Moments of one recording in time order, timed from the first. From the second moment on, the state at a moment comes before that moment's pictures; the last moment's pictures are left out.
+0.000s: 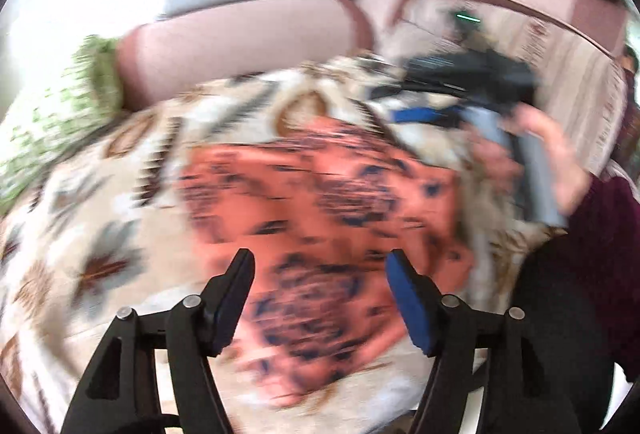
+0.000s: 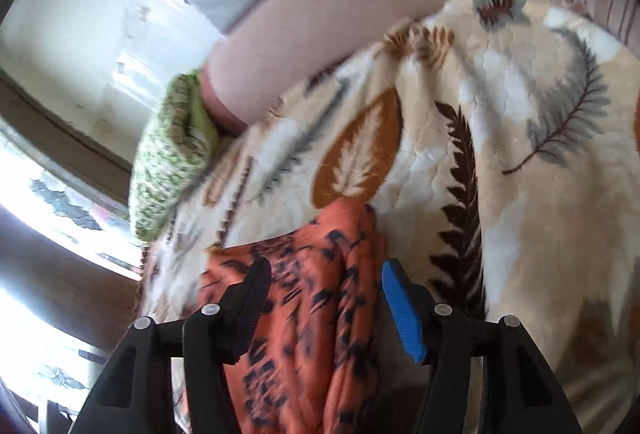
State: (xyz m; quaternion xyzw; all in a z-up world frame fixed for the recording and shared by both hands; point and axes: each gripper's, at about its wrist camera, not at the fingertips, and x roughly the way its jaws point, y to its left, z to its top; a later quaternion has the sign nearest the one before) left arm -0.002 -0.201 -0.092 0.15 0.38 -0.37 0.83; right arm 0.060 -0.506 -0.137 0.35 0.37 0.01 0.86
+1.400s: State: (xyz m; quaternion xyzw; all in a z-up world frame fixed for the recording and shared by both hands) left arm 0.160 -0.246 -0.175 0.21 0.47 -0.18 0.84; right arm 0.077 -0.465 -0.180 0.37 0.44 0.02 0.82
